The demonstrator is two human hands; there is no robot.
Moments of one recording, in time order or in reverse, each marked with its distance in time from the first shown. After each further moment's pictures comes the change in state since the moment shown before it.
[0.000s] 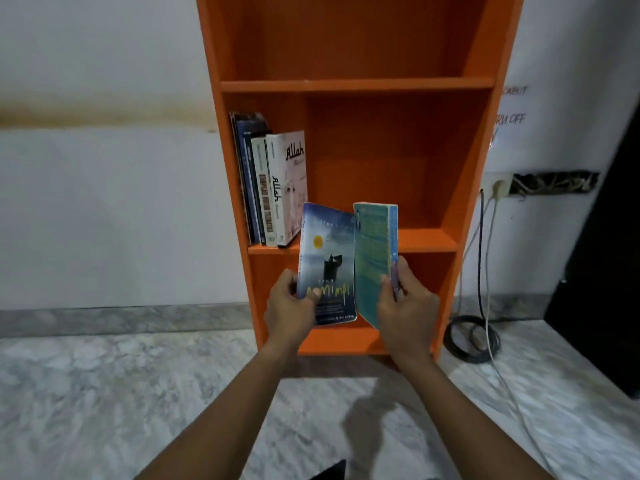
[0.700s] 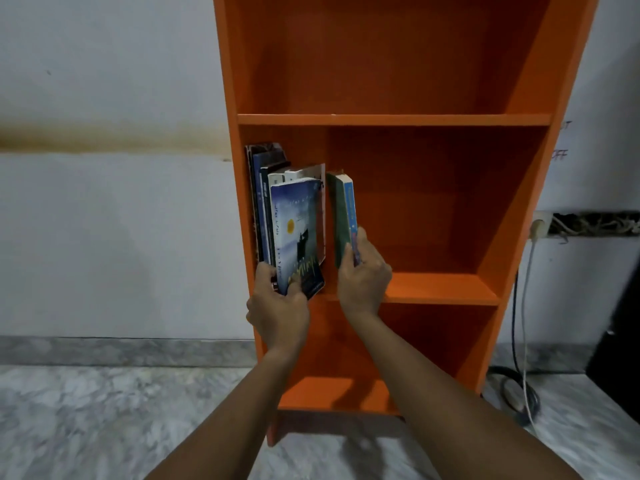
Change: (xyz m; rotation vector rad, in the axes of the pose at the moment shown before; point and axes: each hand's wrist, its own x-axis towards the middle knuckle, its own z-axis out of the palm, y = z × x) left_hand 0.089 0.033 -0.001 0.124 0.543 0.185; right_hand 0.109 -0.006 0.161 0.017 0.083 -0.068
